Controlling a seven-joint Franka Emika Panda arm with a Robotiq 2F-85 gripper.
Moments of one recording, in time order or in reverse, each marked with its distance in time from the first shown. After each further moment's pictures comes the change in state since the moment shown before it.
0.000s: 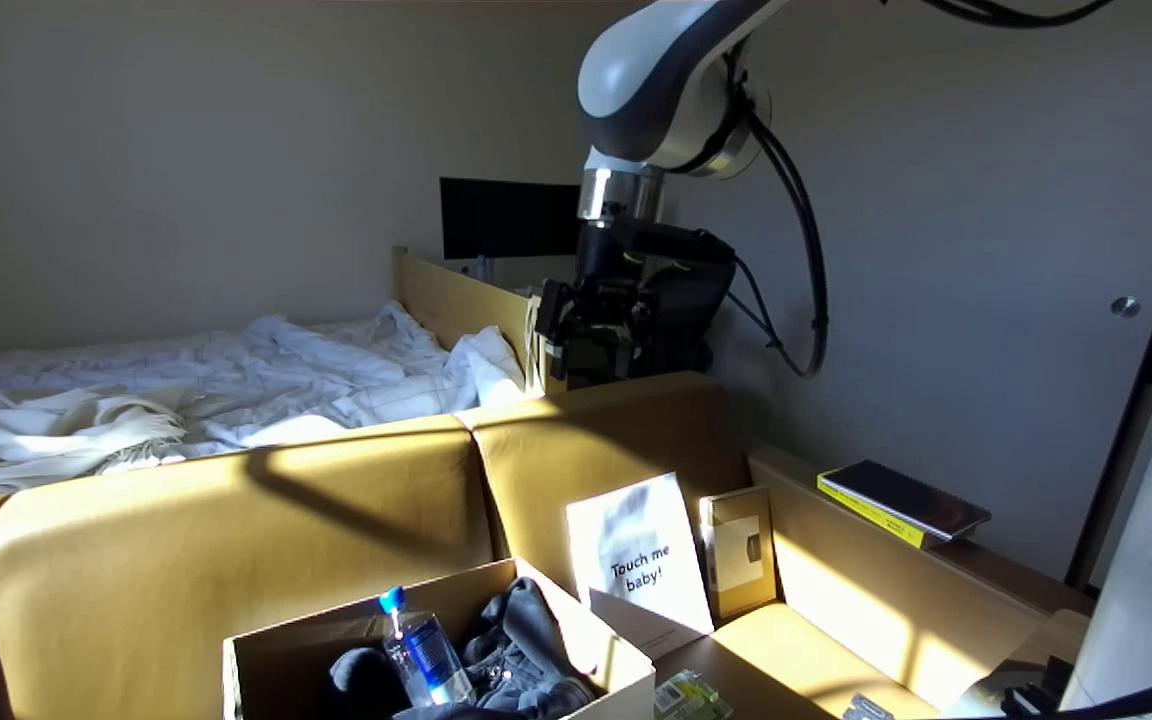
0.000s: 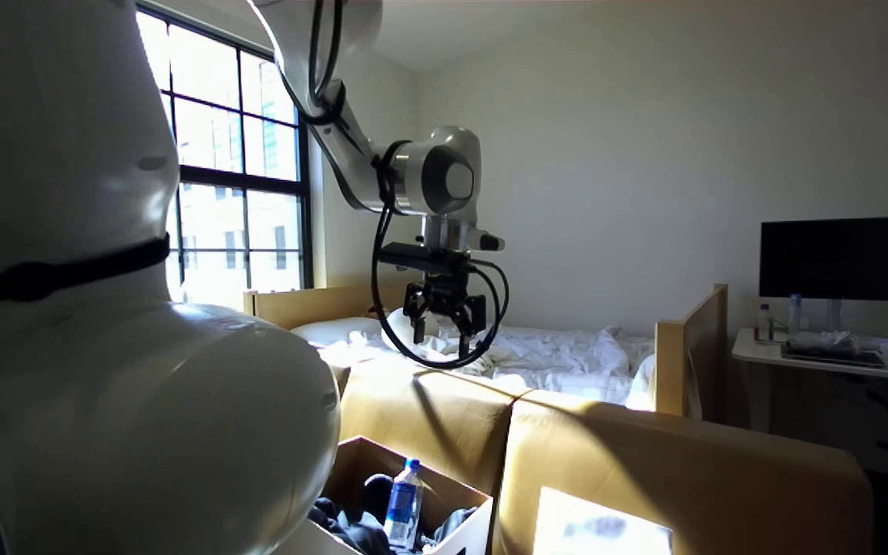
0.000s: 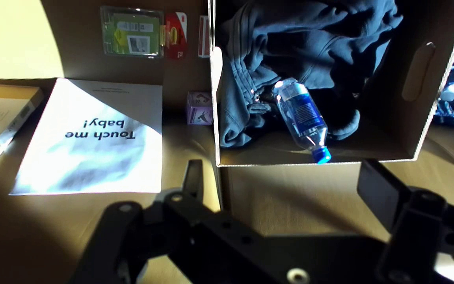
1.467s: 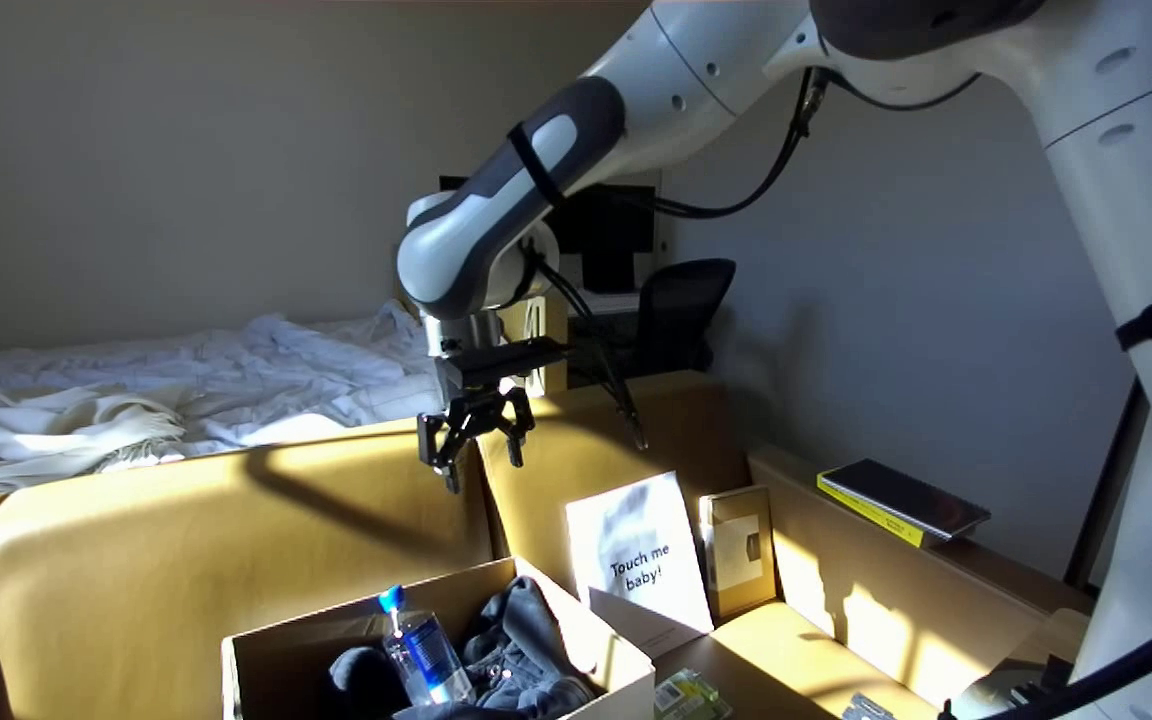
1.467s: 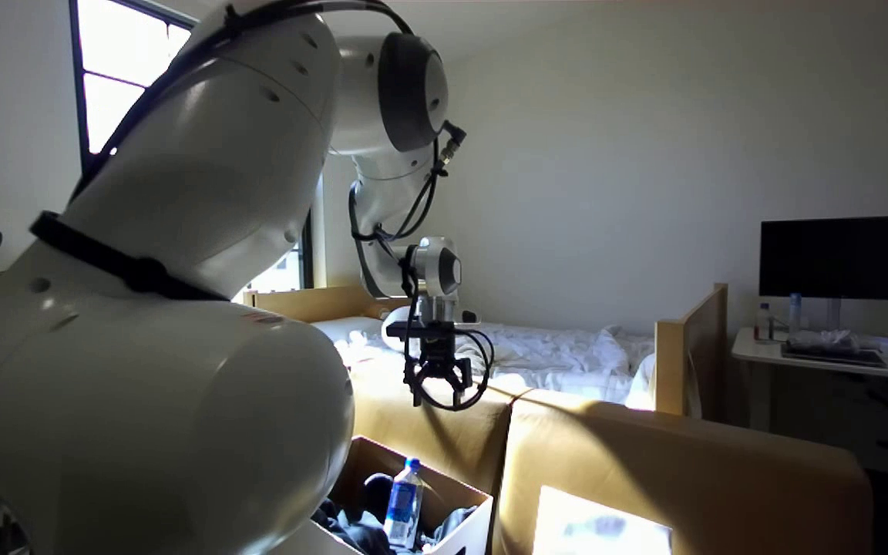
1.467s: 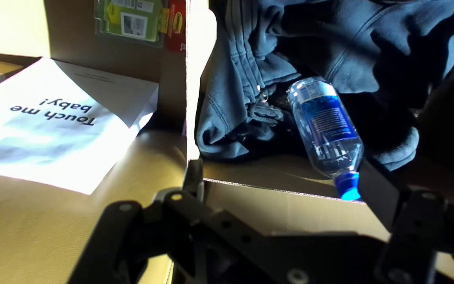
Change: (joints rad) arm 0.155 0.722 0.012 0.597 -0.296 -0.108 0.226
